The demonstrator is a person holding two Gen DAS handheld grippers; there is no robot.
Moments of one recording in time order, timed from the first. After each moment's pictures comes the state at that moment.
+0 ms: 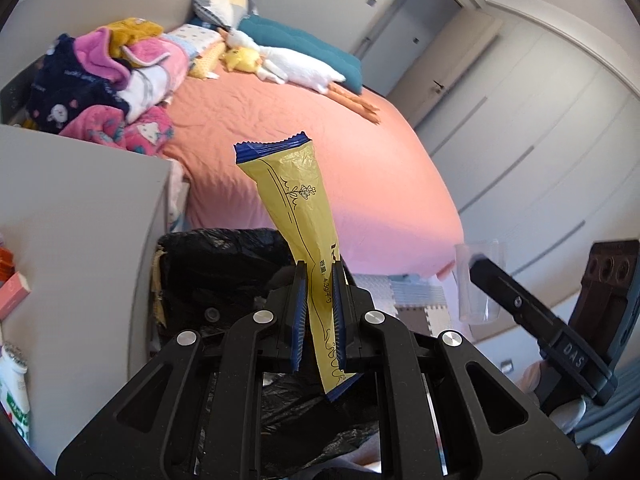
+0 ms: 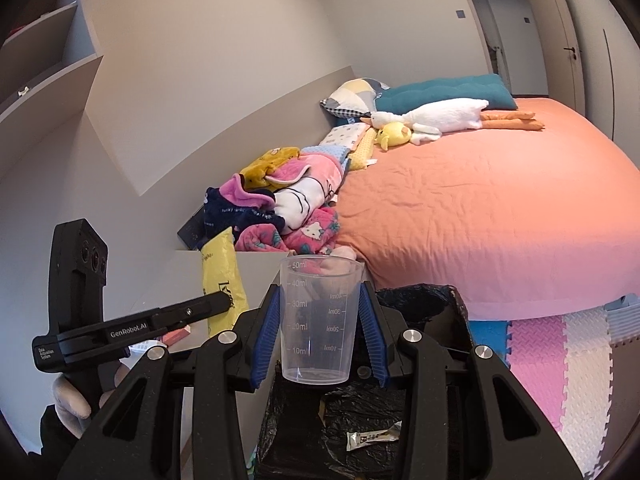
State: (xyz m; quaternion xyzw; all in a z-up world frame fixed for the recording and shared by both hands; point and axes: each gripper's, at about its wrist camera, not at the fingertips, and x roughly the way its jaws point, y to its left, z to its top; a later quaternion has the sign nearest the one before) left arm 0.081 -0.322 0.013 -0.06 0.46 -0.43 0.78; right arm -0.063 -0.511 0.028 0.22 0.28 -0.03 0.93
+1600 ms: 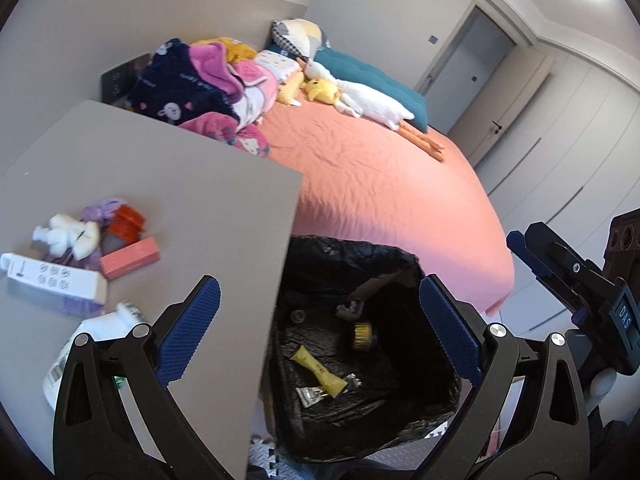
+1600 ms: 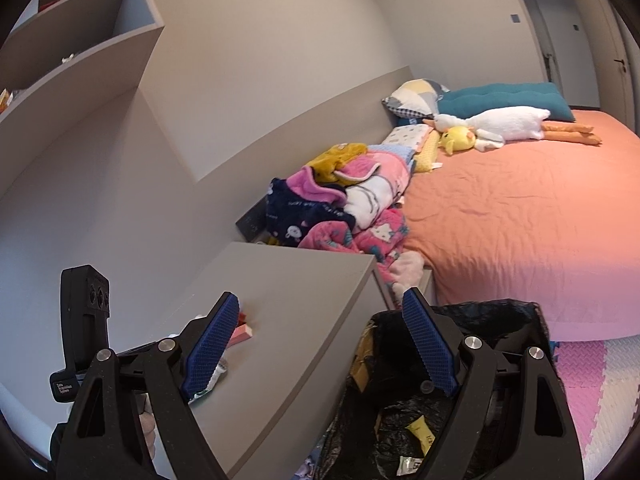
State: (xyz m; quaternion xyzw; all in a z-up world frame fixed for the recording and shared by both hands) left arm 0.085 -0.194 0.007 -0.08 0.43 -0.30 0.85; right arm -0.012 -0.426 0.035 0.20 0.27 0.08 0.94
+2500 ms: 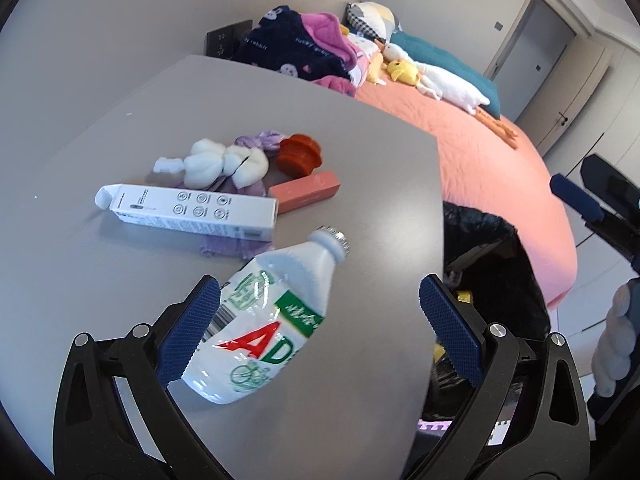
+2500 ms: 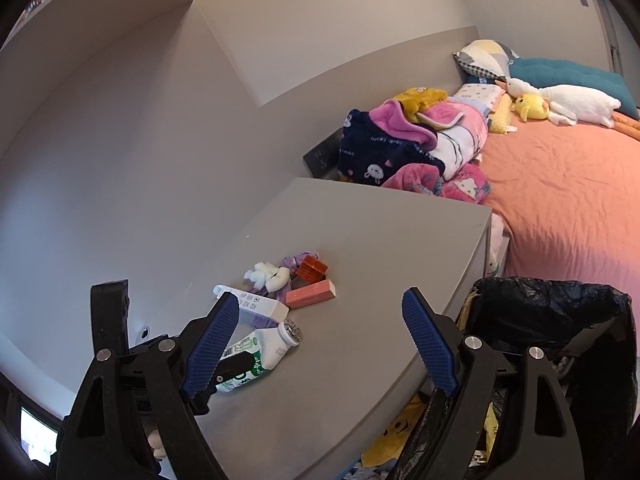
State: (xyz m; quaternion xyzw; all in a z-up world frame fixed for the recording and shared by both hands) left arm 0.093 -0.079 -0.057 -0.03 0.47 -0.19 0.86; right arm 0.043 -0.309 0.009 0.17 0.34 0.18 0.91
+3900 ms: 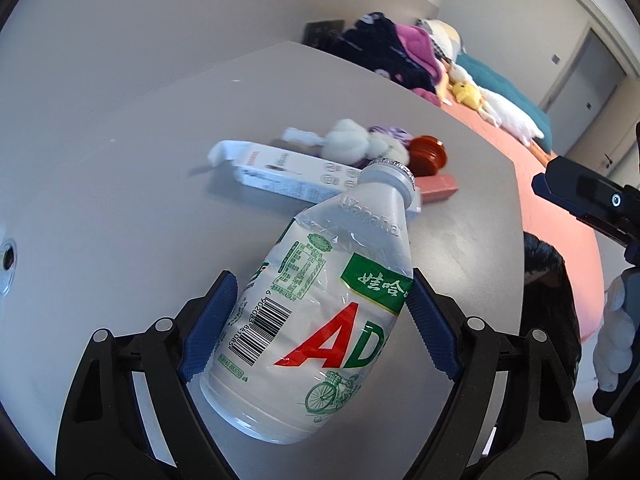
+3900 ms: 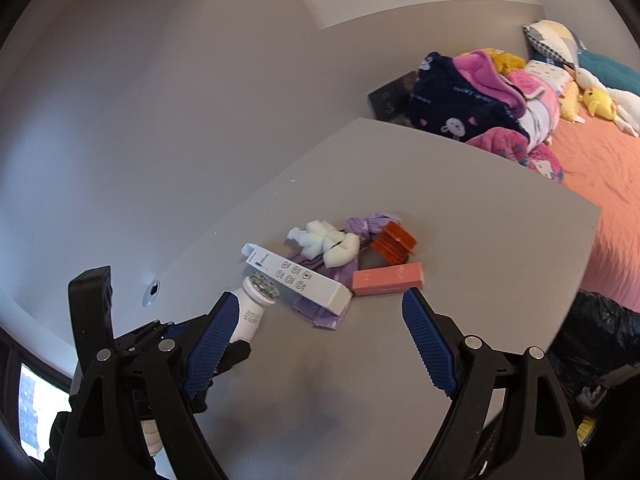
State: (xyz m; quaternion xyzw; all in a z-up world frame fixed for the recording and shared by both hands) left arm 0.075 0.004 -0.071 -0.07 0.47 -0.08 0.88; right arm 0.105 -0.202 -0.026 0.11 0.41 0.28 0.86
